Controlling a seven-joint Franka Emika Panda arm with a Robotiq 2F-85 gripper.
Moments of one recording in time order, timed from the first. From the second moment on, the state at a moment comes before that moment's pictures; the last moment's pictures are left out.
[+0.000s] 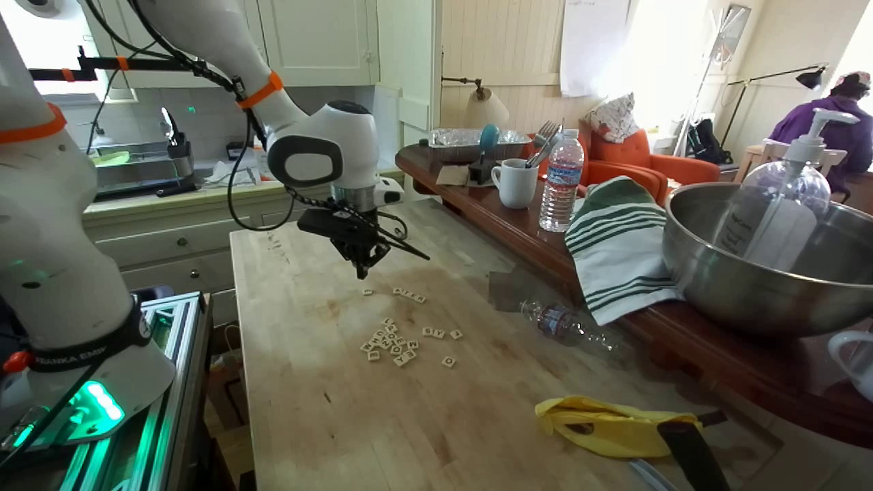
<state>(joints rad) 0.05 -0.03 0.10 -2.69 0.22 2.70 -0.85</state>
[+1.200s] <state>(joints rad) 0.06 0.06 0.10 -2.72 0.33 2.88 -0.59</state>
